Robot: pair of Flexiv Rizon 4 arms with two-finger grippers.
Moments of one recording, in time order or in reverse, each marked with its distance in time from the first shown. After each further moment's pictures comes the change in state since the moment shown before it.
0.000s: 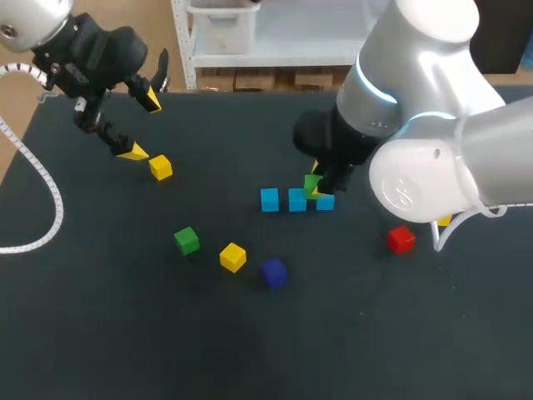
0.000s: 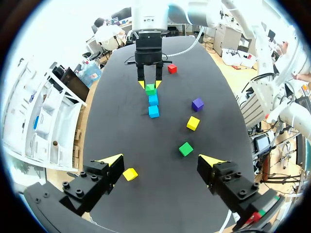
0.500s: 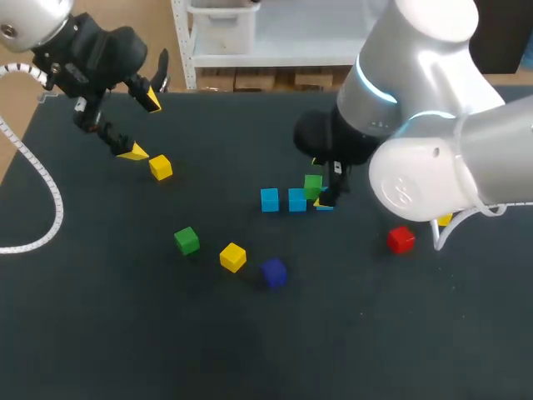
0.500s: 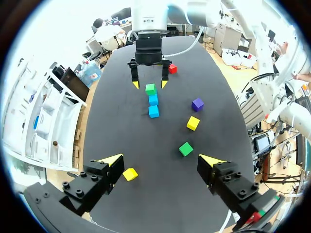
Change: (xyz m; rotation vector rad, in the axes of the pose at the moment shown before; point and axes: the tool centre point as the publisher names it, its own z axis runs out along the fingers) left arm 0.000 0.000 0.000 0.000 0.000 0.000; right arm 0.003 -0.001 0.001 -0.004 0.008 -0.016
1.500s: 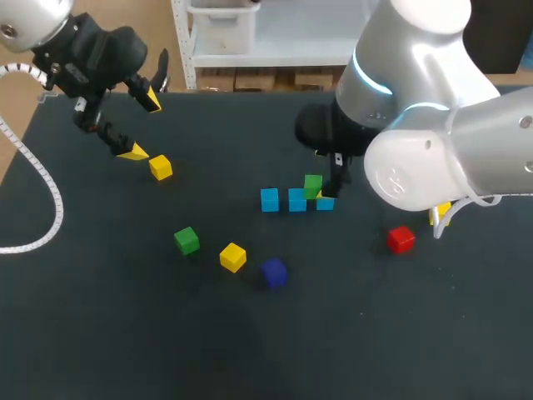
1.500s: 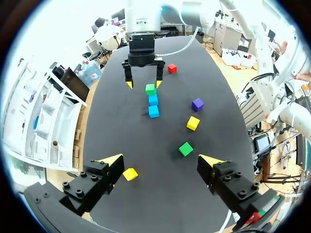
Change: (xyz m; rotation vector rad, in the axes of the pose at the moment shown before) left arm 0.000 0.000 0.000 0.000 0.000 0.000; right arm 0.006 -0.021 0.002 0.020 0.029 -0.005
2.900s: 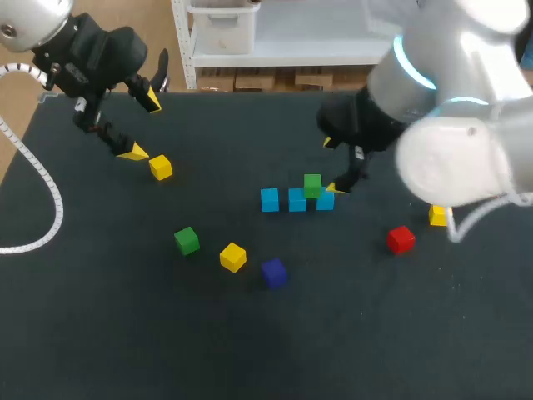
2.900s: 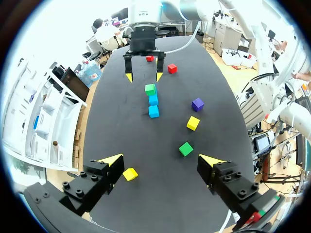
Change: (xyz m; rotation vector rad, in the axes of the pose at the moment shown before) left arm 0.000 0.000 0.000 0.000 0.000 0.000; right arm 0.012 0.004 -0.029 0.017 -0.166 -0.001
